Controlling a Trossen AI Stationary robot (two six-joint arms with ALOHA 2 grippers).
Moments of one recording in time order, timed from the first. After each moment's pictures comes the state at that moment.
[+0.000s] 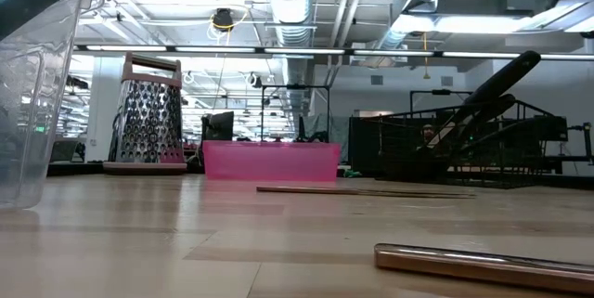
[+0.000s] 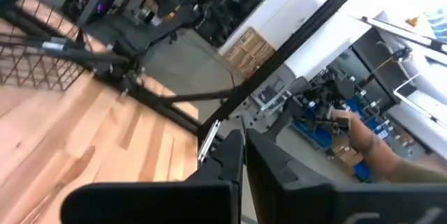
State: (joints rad) left arm -0.23 0.77 1.02 -0.30 -0.06 -0.74; right arm -0.45 0.67 1.32 -1.50 -0.41 0.87
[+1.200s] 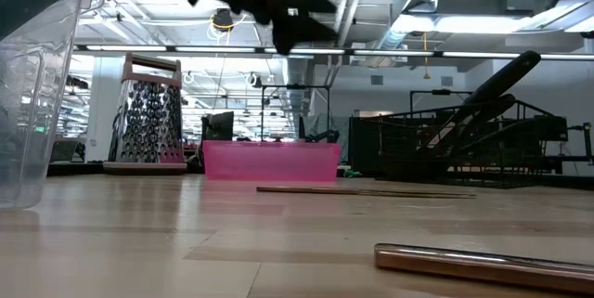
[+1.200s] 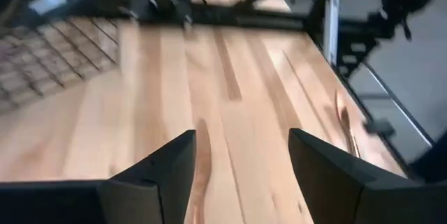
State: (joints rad) left arm 0.04 1.61 1.06 0.08 0.28 -0.06; right arm -0.34 0.66 1.29 -0.65 -0.55 0.43
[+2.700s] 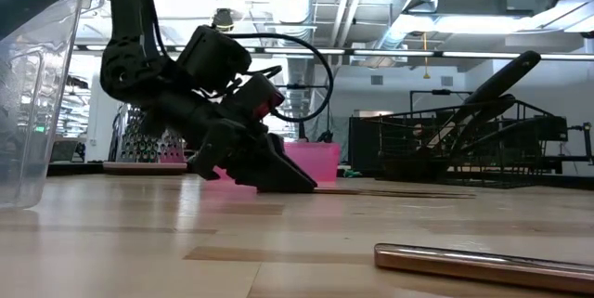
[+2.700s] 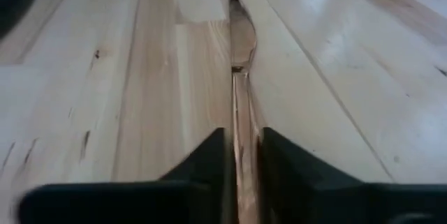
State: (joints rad) left arm 0.01 2.11 0.65 0.89 0.13 0.12; right arm -0.06 0.79 1.29 -0.30 -0.33 0.38
